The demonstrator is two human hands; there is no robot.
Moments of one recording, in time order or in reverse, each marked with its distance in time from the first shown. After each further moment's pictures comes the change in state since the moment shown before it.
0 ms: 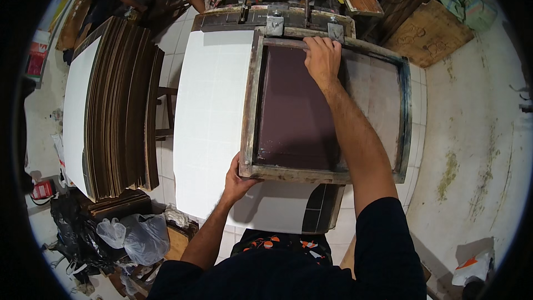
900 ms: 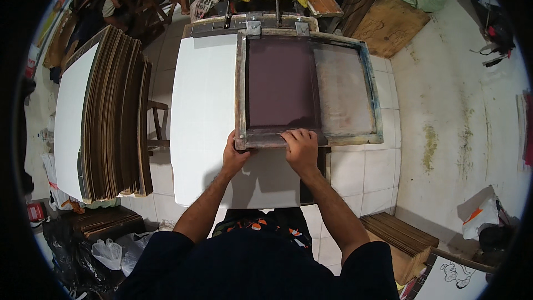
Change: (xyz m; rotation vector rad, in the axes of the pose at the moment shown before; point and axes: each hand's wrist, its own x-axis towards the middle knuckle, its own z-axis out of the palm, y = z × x) left_hand 0.011 -0.038 0.000 -0.059 -0.012 0.153; right_hand -0.242 -0.178 -0.177 0.114 -0.274 0.169
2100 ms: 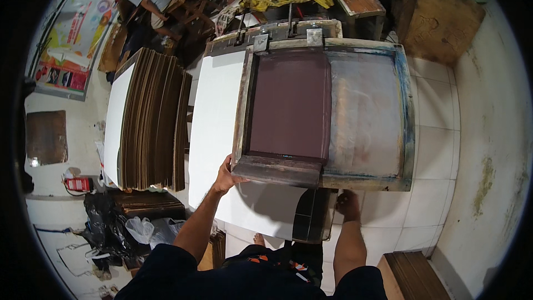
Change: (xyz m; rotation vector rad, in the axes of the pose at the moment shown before) left_hand 0.003 0.039 -0.004 0.083 -0.003 -0.246; right_hand -0.239 0.289 0.199 1.928 -0.184 1.518
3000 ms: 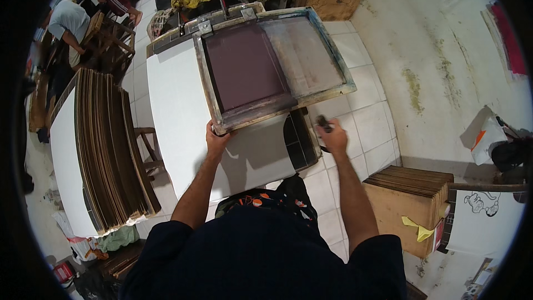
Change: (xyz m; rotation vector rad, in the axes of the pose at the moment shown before) left_hand 0.011 -0.025 0.003 -0.179 -0.074 0.213; right_hand -0.228 0.010 0.159 -1.345 0.990 -0.903
